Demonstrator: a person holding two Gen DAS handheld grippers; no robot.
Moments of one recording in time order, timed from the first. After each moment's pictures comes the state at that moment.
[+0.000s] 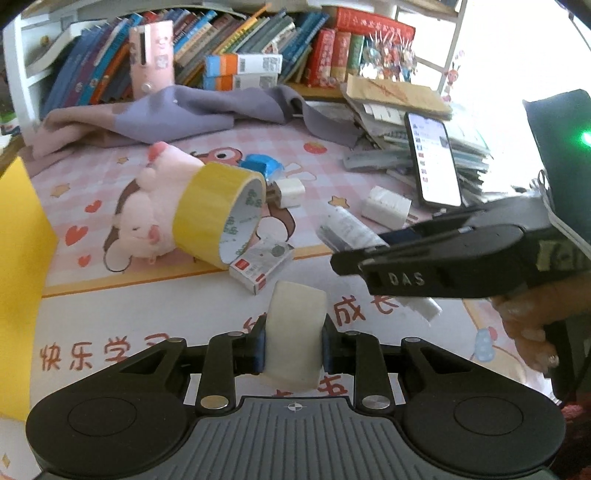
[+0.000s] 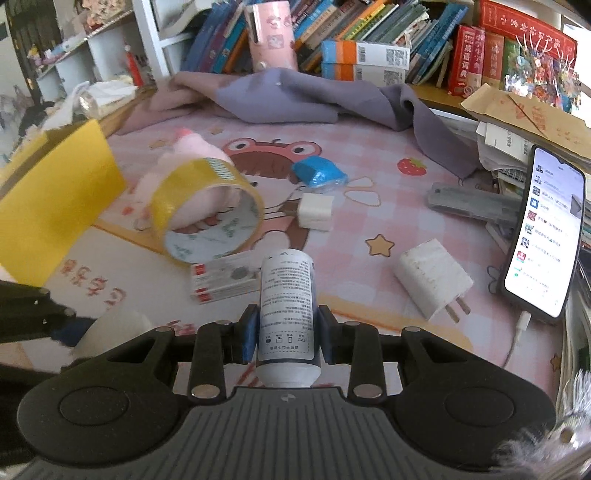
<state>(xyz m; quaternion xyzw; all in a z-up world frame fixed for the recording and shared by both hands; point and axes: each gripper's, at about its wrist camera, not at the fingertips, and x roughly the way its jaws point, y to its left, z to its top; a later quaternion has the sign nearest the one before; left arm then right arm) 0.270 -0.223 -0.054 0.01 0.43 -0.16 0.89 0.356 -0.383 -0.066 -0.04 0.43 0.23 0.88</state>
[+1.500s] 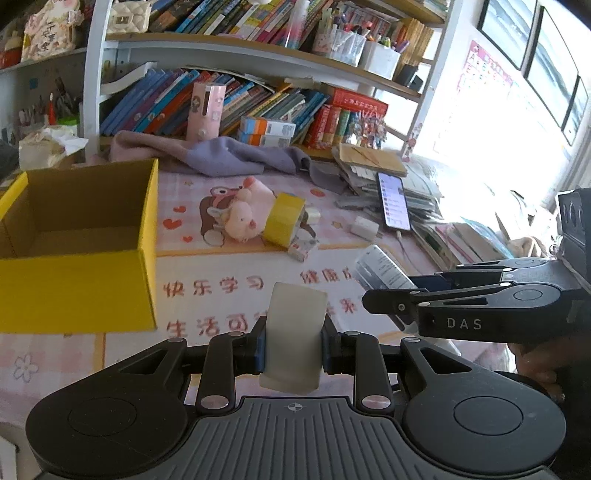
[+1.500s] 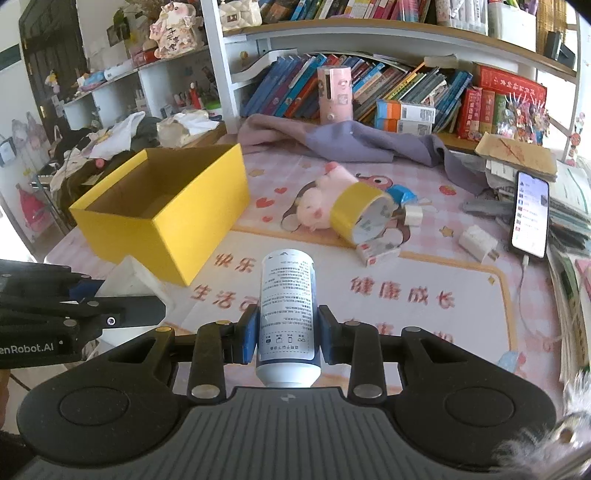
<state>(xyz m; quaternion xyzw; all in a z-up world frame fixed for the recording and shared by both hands) 0.112 -0.055 0.012 -0.05 0.35 -0.22 0.91 0.148 -0.267 0.017 -0.01 0.37 0.20 0.91</state>
